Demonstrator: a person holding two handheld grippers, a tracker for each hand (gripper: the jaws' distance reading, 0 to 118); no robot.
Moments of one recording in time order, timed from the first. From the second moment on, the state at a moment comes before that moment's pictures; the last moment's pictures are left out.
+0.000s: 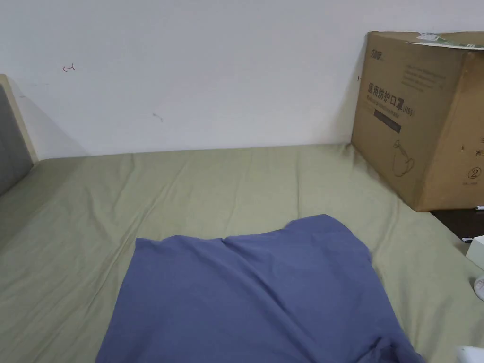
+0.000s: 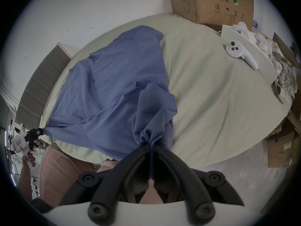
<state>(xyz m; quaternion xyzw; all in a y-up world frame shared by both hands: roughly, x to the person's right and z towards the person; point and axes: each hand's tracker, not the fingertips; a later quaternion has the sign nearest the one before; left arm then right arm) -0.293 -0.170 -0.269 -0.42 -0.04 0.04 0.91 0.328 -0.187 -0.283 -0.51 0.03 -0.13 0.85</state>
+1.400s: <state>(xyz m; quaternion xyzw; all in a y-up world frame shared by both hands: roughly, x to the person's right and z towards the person) -0.298 -0.176 -0.327 -0.56 0.00 0.13 0.82 0.226 -0.061 -0.253 -0.28 0.08 -0.14 0.94</state>
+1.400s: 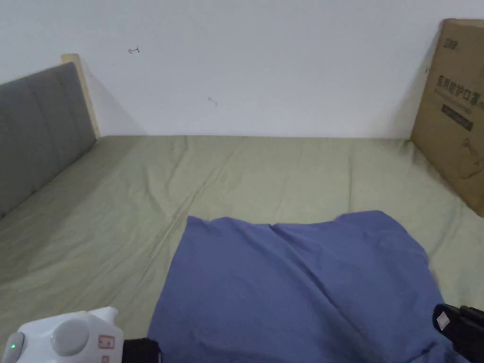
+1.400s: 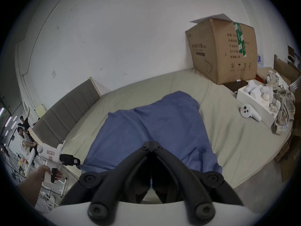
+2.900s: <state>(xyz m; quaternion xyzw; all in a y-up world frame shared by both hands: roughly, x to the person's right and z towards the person) -0.290 -0.088 -0.350 -0.45 -0.05 0.23 0.86 0.345 -0.096 -0.345 -0.48 0.08 -0.29 0.82</state>
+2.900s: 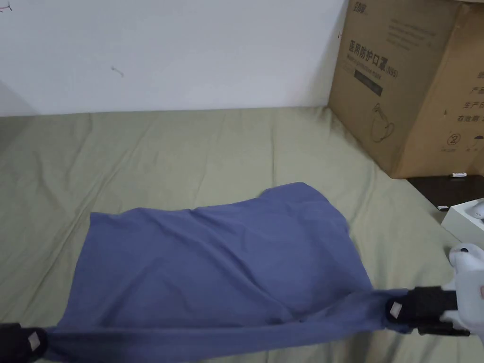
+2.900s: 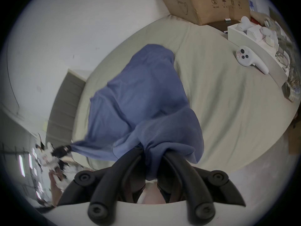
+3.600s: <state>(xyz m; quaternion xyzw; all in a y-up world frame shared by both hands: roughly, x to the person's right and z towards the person) -0.289 -0.146 -0.466 -0.33 -0.05 0.34 0.88 0.333 -0.142 -0.481 -0.32 0.04 -0.44 0.84</state>
